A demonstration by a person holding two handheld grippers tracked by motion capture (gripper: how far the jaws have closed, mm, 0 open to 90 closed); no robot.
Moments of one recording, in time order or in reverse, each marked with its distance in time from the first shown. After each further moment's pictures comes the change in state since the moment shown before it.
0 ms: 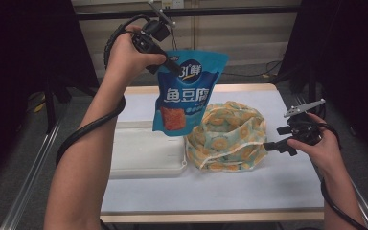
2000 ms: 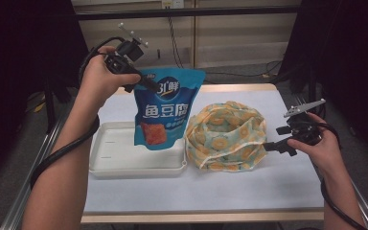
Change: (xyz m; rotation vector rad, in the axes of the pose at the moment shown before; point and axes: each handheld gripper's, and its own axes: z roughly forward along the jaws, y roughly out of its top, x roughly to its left) left arm 0.010 -0.066 -0.014 0.000 -0.008 -0.037; right arm 0.003 0.001 -0.001 -0.007 0.012 -0.004
